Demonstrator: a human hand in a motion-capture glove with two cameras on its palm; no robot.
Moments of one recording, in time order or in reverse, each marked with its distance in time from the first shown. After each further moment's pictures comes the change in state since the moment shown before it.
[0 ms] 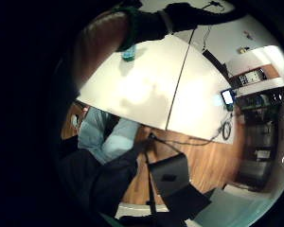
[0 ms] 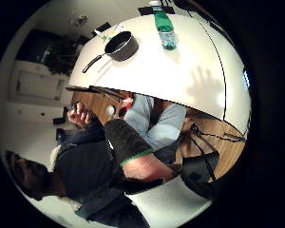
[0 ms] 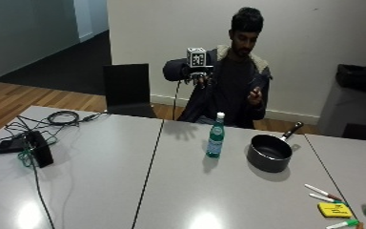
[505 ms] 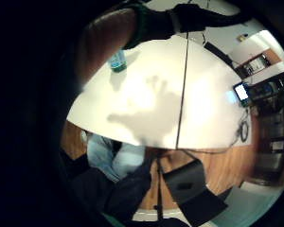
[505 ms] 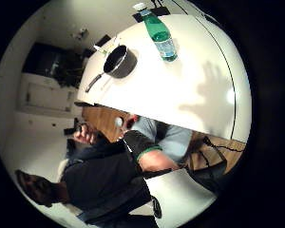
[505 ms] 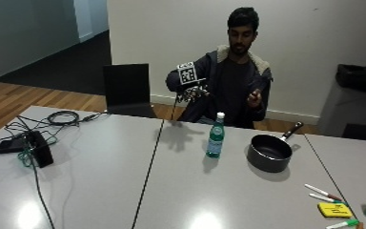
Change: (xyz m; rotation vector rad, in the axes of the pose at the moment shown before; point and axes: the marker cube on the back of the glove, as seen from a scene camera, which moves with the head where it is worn) arm 0.045 -0.094 0.047 0.191 -0.178 0.074
